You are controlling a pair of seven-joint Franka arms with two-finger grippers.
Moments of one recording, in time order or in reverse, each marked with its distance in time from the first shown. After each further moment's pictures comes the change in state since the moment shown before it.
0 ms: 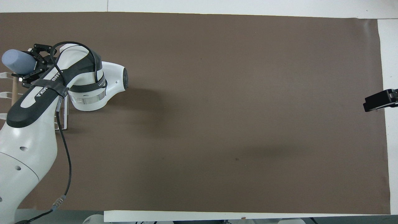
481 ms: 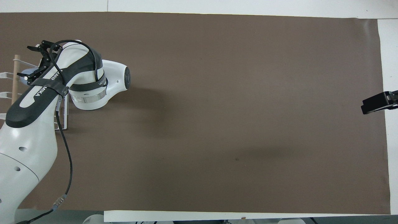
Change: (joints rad) left arm -0.001 -0.001 -0.008 0.039 -0.034 0.058 0.043; right arm 0.033 -0.002 -0.028 0.000 0.000 -0.021 0.001
